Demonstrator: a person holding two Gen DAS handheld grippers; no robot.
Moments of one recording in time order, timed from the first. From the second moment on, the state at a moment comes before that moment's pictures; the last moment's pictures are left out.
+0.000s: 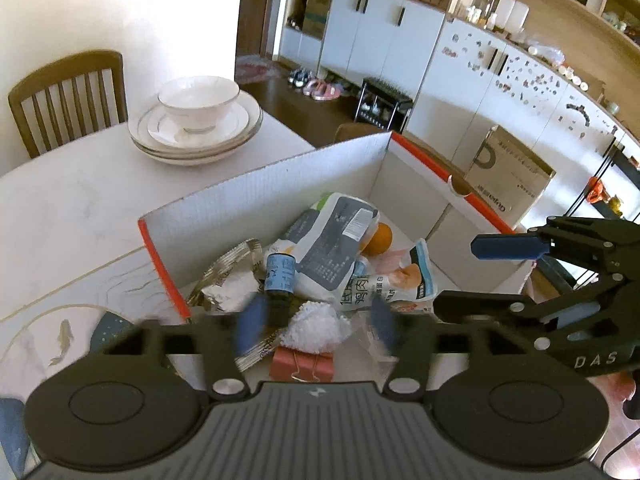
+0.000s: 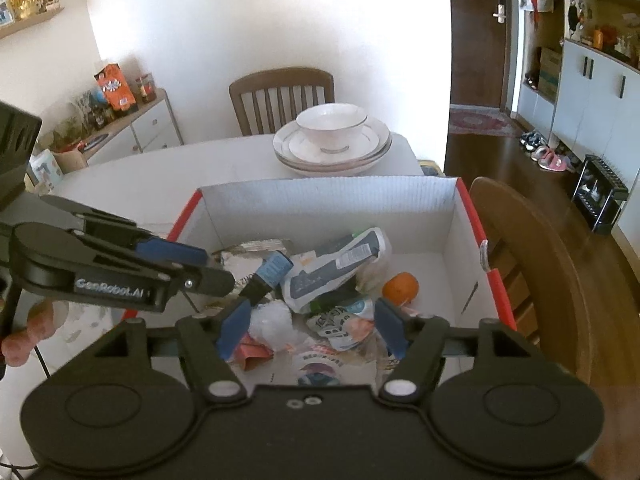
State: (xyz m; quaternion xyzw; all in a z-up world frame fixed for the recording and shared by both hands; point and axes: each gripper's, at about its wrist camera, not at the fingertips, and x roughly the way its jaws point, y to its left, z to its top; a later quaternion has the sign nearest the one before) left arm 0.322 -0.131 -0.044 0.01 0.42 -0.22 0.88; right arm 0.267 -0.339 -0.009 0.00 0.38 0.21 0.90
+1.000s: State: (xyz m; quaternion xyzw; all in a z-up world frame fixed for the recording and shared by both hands) left arm 0.244 -0.089 -0.015 0.03 0.35 -0.23 0.91; right arm 0.184 -0.312 0.014 0.01 0.29 0.13 0.95
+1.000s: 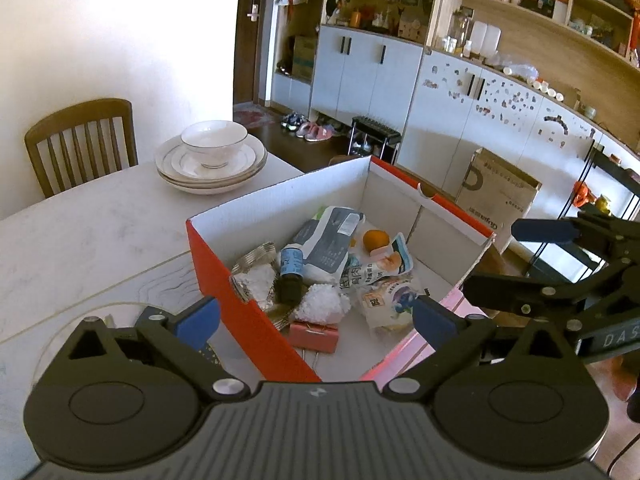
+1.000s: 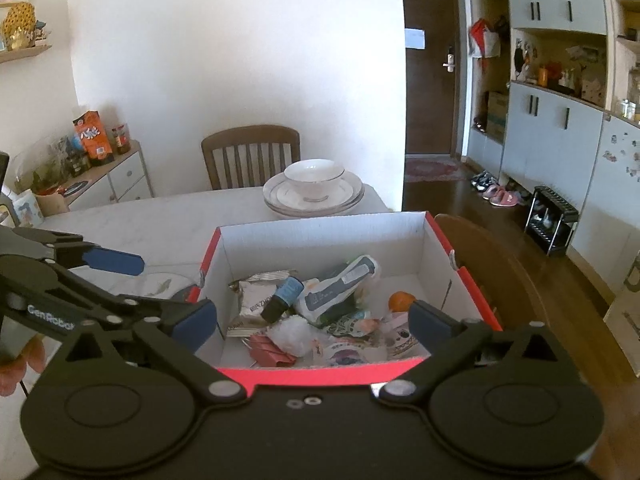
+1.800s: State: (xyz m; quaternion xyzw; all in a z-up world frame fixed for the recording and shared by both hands) left arm 0.213 -0.084 -0.021 0.03 0.36 -0.22 0.91; right arm 0.151 -0.314 0.008 0.05 0.29 0.10 0.95
